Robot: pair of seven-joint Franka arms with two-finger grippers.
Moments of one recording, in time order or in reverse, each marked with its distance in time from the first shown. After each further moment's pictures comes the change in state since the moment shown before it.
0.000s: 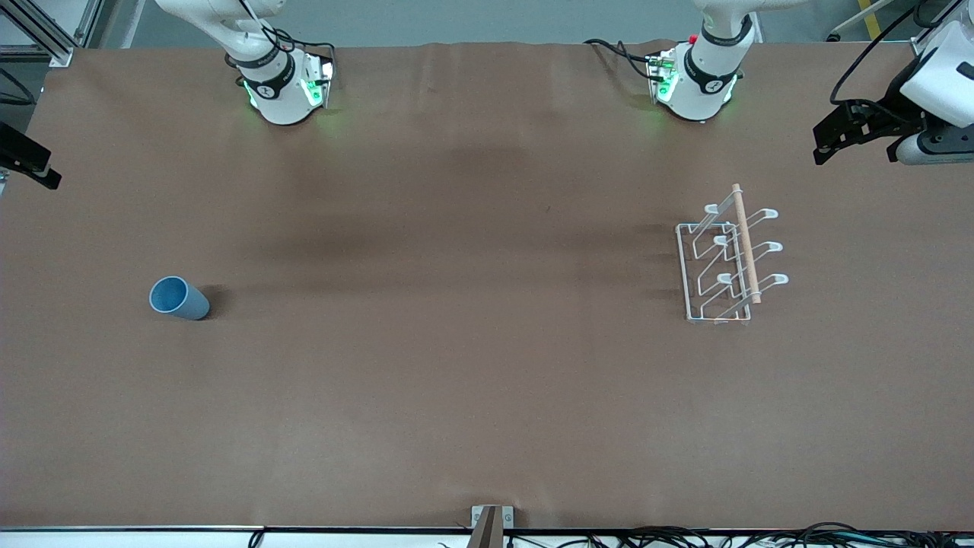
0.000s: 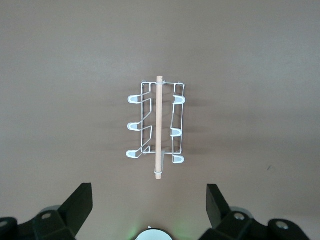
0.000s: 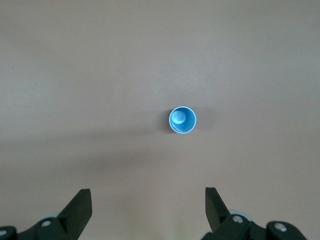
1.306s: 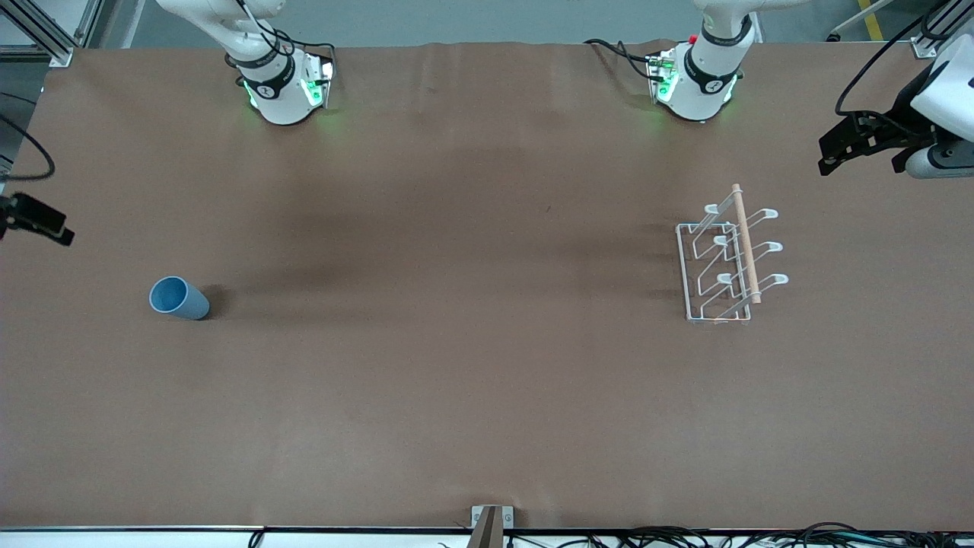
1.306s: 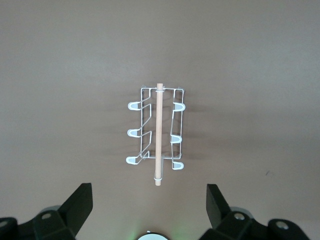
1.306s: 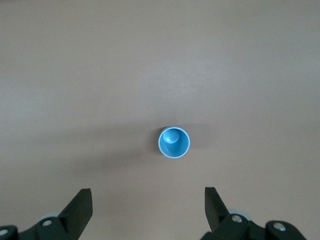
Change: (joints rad) left arm 0.002 0.050 0.005 0.051 0.000 -0.001 0.000; right arm -0.050 0.108 -0.015 -0.116 0.000 0.230 -0.004
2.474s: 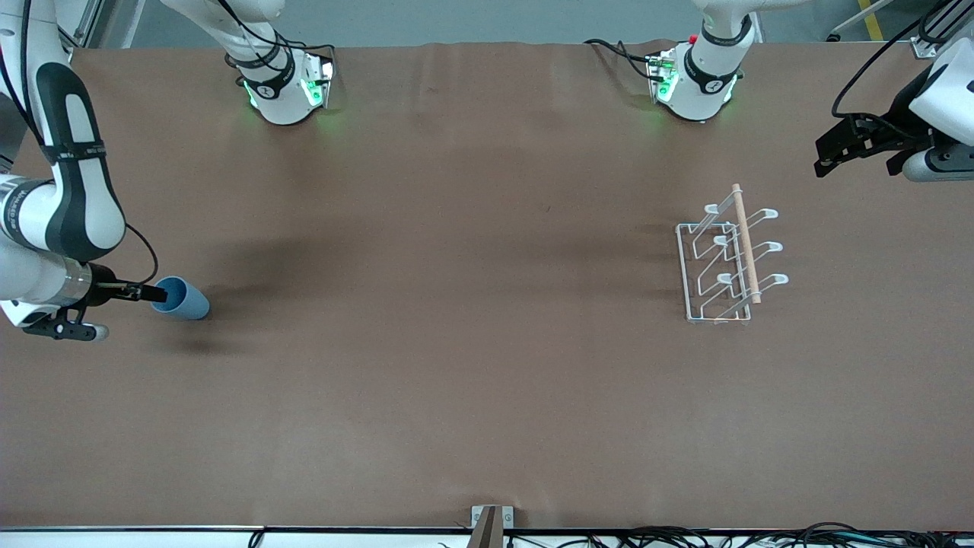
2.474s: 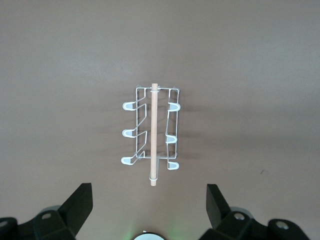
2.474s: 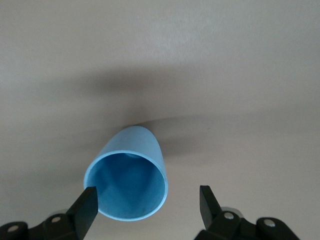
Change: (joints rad) left arm 0.000 0.007 0.000 0.006 -0.019 -0.001 0.000; right arm -0.113 0.290 -0.004 -0.325 0.000 0.406 -0.074
